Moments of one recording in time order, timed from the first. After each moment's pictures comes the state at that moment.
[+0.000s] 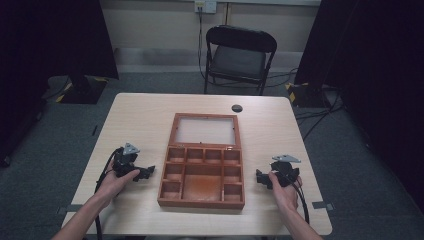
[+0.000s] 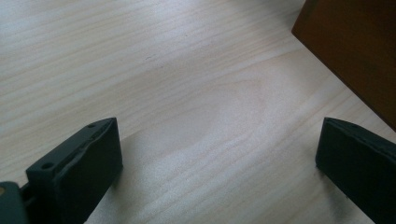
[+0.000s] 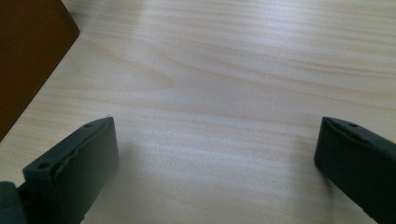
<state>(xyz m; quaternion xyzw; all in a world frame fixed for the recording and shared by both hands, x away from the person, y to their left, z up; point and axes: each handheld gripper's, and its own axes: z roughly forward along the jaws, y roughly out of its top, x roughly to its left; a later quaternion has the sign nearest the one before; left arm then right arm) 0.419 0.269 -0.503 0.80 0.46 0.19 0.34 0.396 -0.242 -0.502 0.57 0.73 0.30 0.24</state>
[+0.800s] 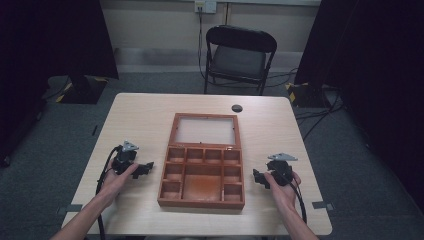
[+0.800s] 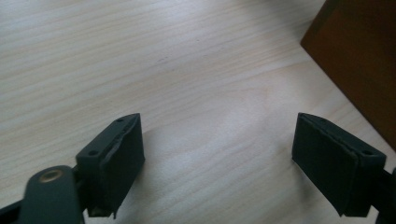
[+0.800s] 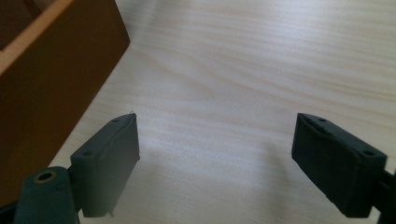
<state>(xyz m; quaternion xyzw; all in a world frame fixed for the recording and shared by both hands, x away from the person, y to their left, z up) 0.421 0.268 -0.493 0.79 0.48 0.18 0.34 0.392 -0.230 -0.484 0.54 0.75 0.31 0.23</state>
